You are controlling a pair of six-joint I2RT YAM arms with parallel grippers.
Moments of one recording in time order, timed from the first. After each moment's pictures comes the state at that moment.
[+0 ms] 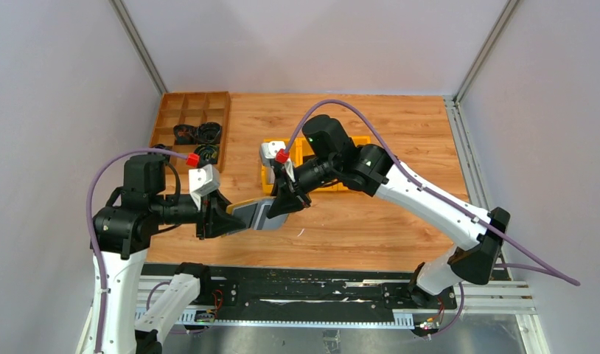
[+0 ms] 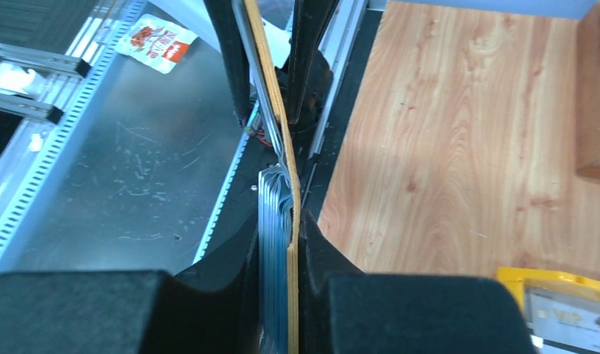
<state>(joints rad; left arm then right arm) -0.13 0.78 1.30 -1.29 1.10 0.52 1.00 1.48 1.61 -0.61 -0.86 -0.30</state>
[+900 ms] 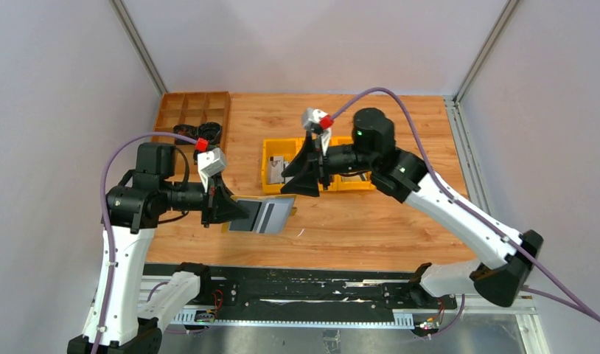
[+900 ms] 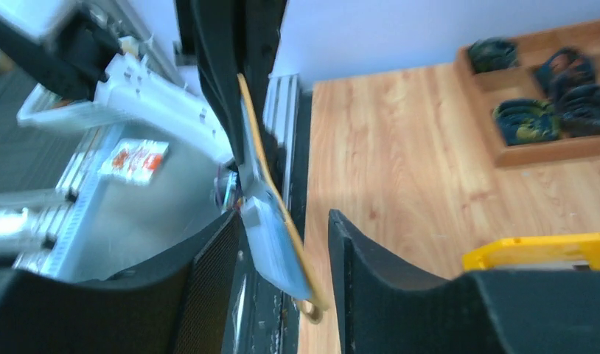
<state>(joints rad) -0.13 0.88 1.30 -1.29 1.15 0.41 0.84 1.32 1.40 -0.28 -0.86 0.04</state>
